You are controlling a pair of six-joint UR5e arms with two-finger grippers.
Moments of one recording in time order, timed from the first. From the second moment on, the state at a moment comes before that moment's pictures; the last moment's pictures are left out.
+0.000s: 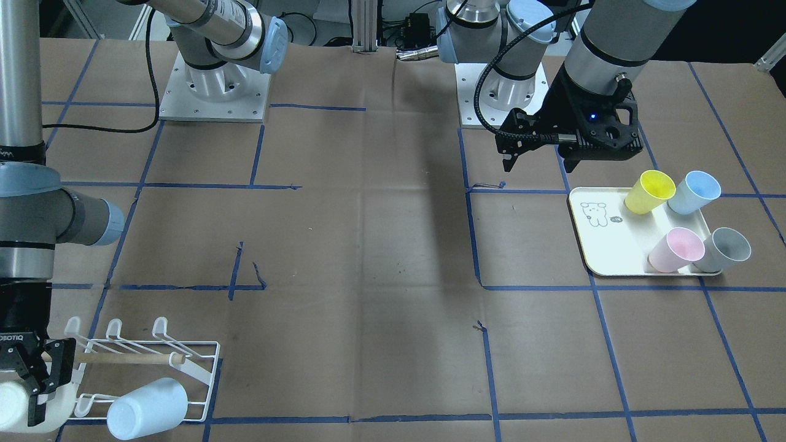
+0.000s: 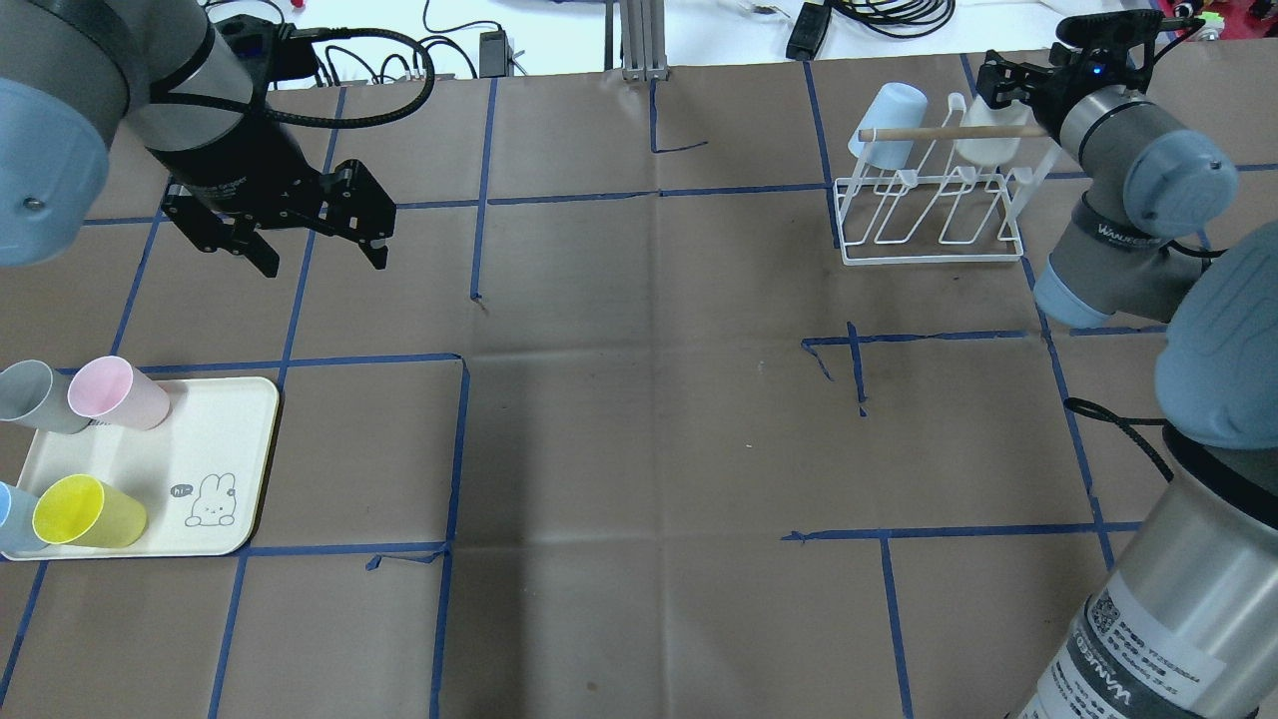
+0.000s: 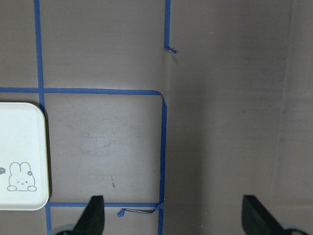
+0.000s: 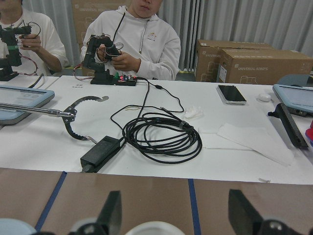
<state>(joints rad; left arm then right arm) -1.52 -1.56 -1.61 -1.55 1.58 0.02 1.21 -0.93 1.79 -3.60 -1.21 -0.19</state>
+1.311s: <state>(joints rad) -1.53 -1.58 -1.61 -1.51 1.58 -0.02 1.25 -1.20 1.78 -3.17 -1.23 -0.19</state>
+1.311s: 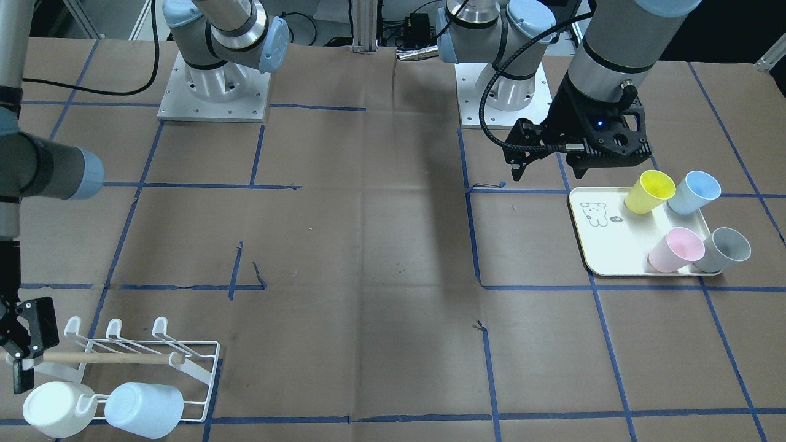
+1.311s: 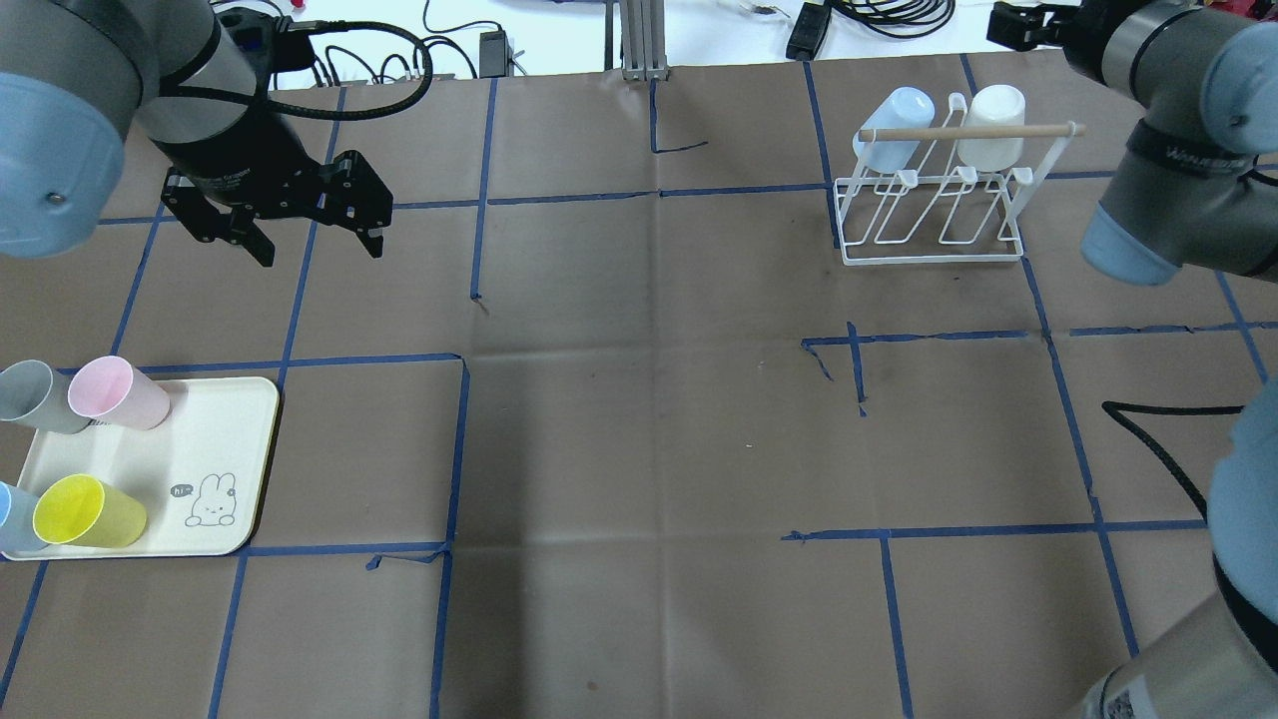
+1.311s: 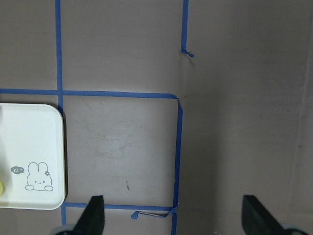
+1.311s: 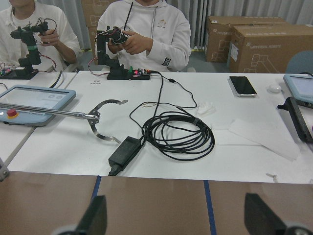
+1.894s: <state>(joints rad) -1.53 -1.60 -1.59 -1.49 1.56 -0.03 1.50 -1.37 1.76 -2.71 -1.48 -0.12</state>
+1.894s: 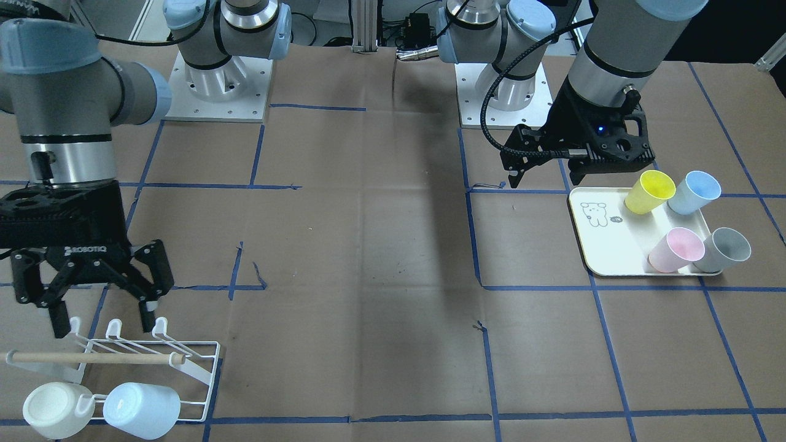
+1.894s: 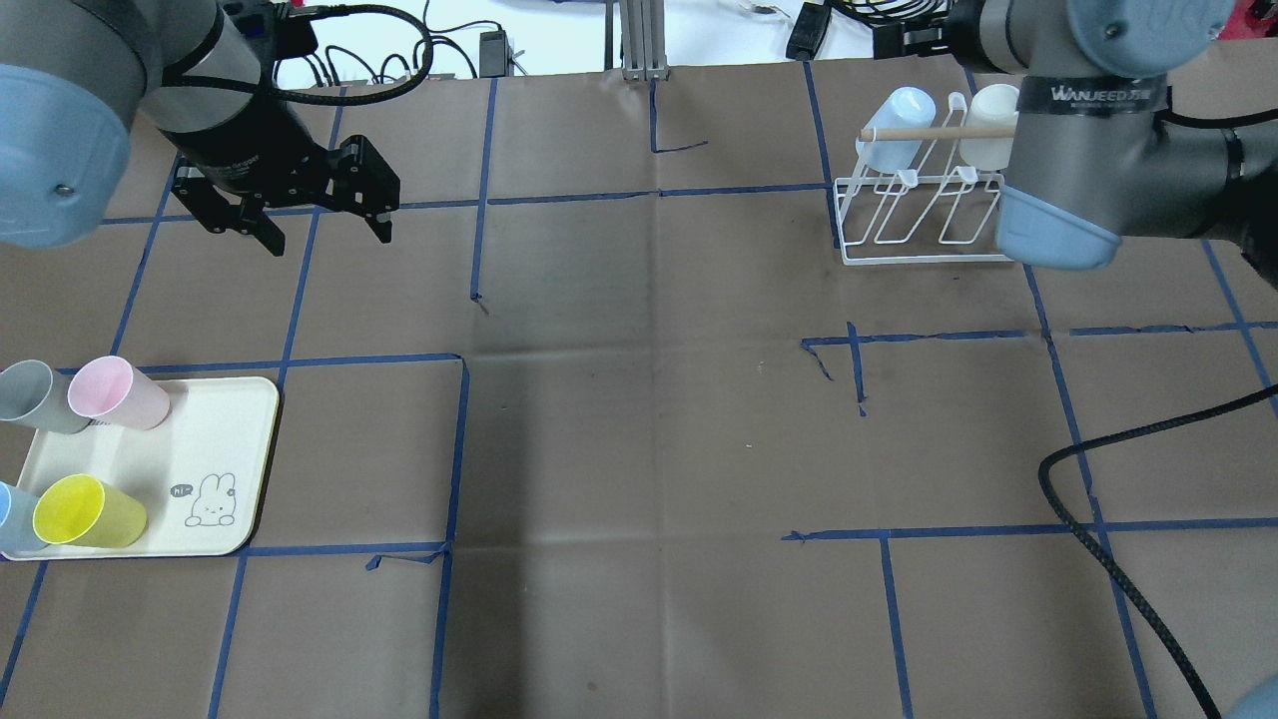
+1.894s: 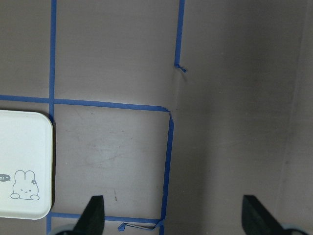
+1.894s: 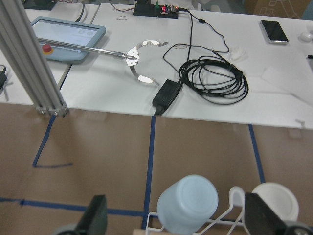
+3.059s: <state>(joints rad) -1.53 -1.61 -1.59 -1.47 1.57 -0.03 1.54 -1.71 1.69 -1.64 -1.58 -0.01</state>
